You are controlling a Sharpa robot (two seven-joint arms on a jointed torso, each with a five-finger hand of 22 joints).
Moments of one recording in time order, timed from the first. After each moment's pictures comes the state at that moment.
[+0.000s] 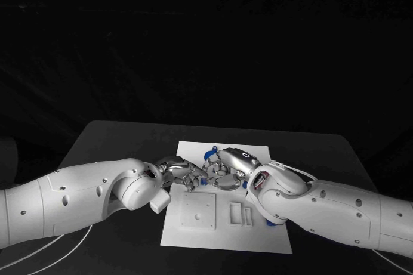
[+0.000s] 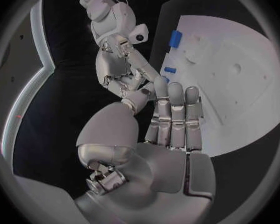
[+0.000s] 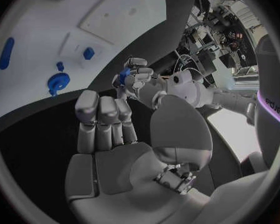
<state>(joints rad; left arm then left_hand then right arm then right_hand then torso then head) 1.30 -0.74 -0.22 1.47 -0.24 -0.14 -0.10 1.06 0.07 0.56 -0.26 0.05 0.97 0.10 0.32 0.55 1.26 -0.02 0.67 0.50 1.08 -0.09 1.13 0.53 0.04 0.88 -0.11 0.82 1.31 1.14 -0.64 -0.06 1.54 -1.48 -0.46 -0.13 1.08 -0.18 0.81 -0.25 0.06 0.99 0.10 0.27 0.52 1.17 -0.01 1.21 1.26 1.31 -0.12 1.20 1.06 0.16 1.27 -0.10 1.10 1.31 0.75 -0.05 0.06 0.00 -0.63</state>
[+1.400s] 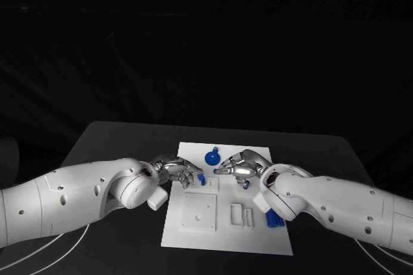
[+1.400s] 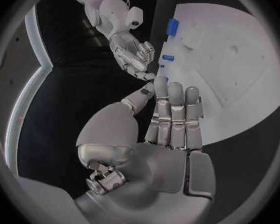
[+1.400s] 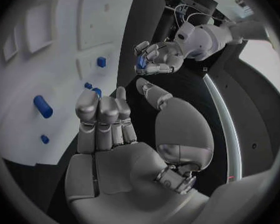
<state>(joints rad) 1.30 -0.75 -0.22 1.45 -0.24 -0.19 -0.09 1.05 0.07 0.57 -0.26 0.04 0.98 0.11 0.32 0.55 1.27 -0.01 0.67 0.50 1.08 -0.09 1.13 0.53 0.04 0.88 -0.11 0.82 1.31 1.14 -0.69 -0.05 1.51 -0.75 -0.46 -0.20 0.95 -0.21 0.65 -0.14 0.11 0.96 0.10 0.25 0.51 1.14 0.01 1.20 1.25 1.32 -0.10 1.19 1.07 0.16 1.27 -0.11 1.08 1.31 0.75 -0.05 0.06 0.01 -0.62</state>
